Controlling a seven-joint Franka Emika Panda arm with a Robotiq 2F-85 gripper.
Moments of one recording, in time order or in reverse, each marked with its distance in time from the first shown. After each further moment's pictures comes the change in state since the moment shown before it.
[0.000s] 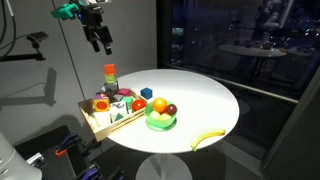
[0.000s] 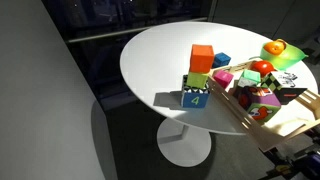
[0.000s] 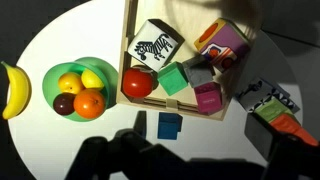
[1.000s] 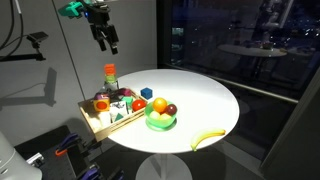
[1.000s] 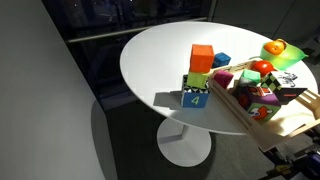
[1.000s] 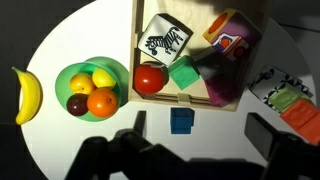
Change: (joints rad) arm -0.043 0.037 -0.032 0.038 -0.001 0.000 0.000
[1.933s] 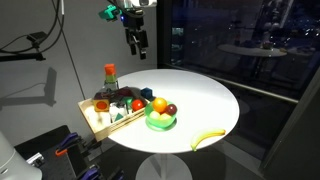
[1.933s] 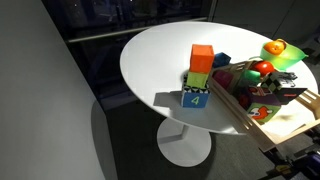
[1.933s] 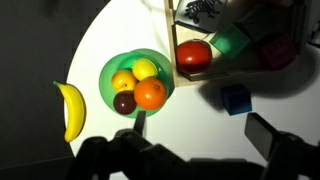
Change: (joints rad) arm -0.115 0.307 -0.068 0.251 -0.060 -0.029 0.109
